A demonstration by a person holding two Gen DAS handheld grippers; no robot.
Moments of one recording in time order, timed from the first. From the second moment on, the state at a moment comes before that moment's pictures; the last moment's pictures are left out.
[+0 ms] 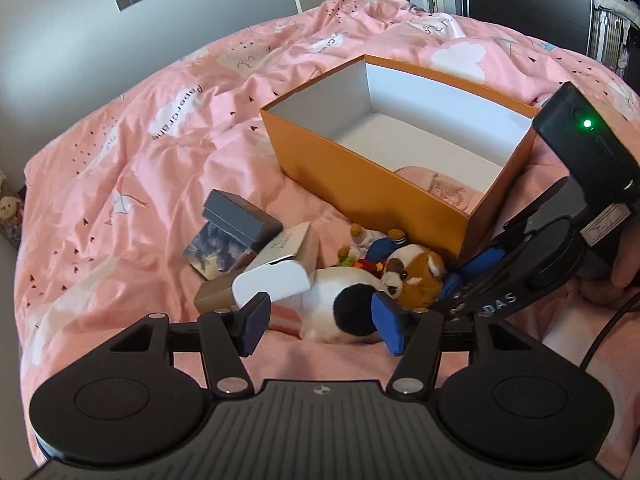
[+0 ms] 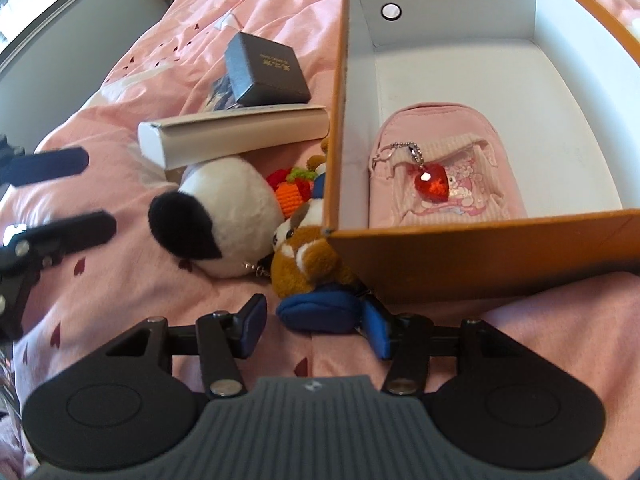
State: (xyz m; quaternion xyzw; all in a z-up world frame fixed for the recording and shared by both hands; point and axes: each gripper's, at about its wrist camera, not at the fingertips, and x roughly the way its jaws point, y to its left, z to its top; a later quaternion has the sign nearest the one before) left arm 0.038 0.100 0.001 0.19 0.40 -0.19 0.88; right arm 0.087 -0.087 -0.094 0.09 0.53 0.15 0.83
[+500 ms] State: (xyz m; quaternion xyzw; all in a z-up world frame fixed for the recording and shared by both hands) left arm 0.003 0.116 -0.021 0.24 0.38 -0.23 0.86; right arm 0.093 -0.087 -0.102 0.10 0.54 0.15 0.82
